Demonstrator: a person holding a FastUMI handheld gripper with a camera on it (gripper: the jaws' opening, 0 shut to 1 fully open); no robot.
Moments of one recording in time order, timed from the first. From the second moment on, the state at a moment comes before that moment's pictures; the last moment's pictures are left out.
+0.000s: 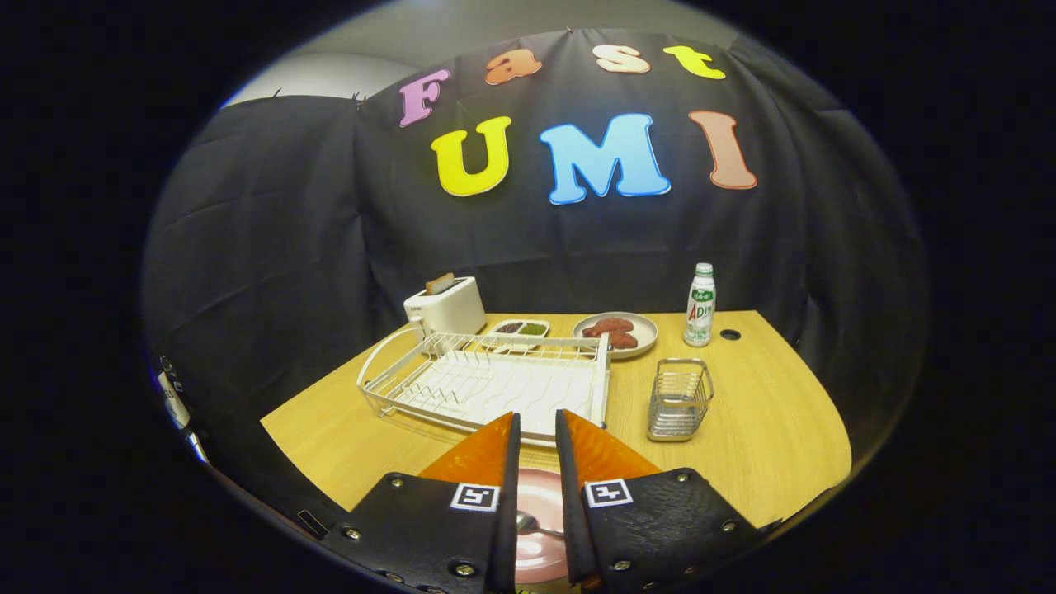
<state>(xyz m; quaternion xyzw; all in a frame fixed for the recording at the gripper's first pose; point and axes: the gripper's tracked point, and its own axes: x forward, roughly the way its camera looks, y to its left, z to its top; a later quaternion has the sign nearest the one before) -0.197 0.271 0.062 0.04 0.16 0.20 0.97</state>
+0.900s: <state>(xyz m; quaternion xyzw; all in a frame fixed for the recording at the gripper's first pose) -0.153 0.173 0.206 0.02 0.03 0.08 1.00</state>
